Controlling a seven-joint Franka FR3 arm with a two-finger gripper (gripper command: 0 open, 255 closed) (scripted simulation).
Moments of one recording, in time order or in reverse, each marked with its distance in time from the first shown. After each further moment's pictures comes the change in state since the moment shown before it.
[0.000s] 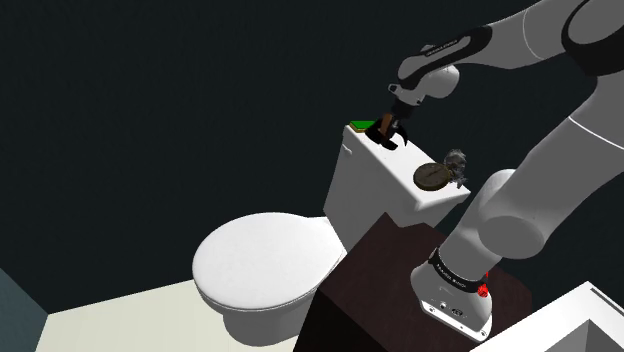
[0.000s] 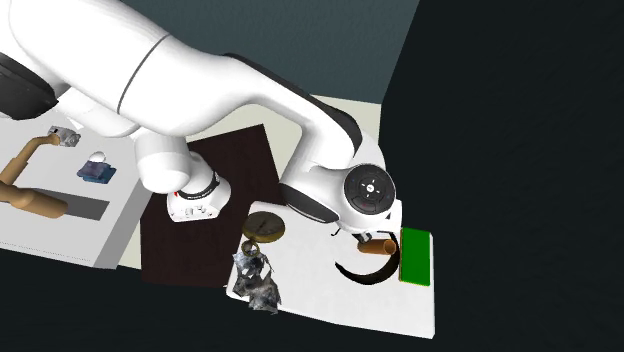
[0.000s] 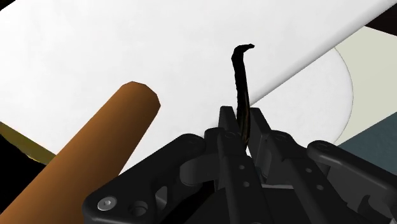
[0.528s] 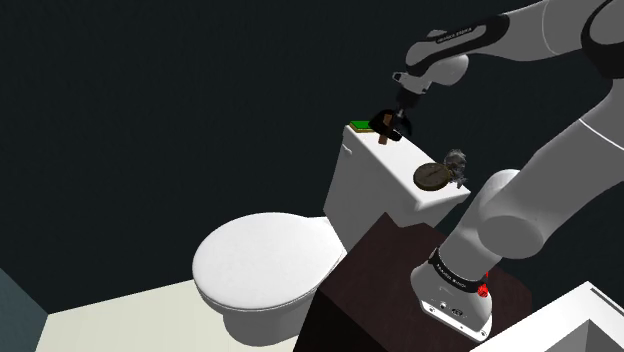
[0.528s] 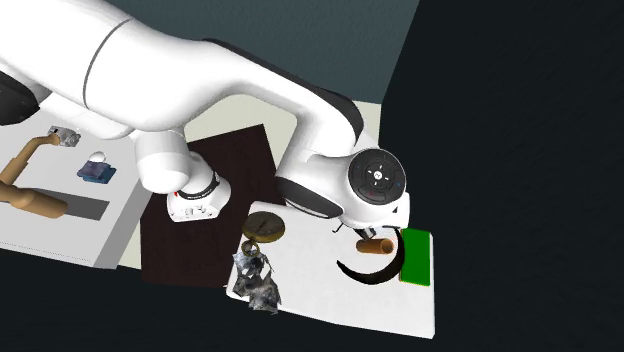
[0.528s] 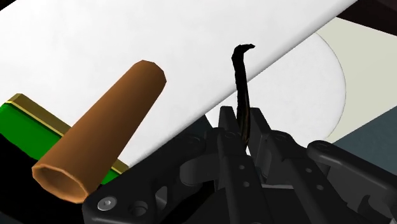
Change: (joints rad) arm -0.013 -0.070 0.024 0.054 -0.057 -0.106 0.053
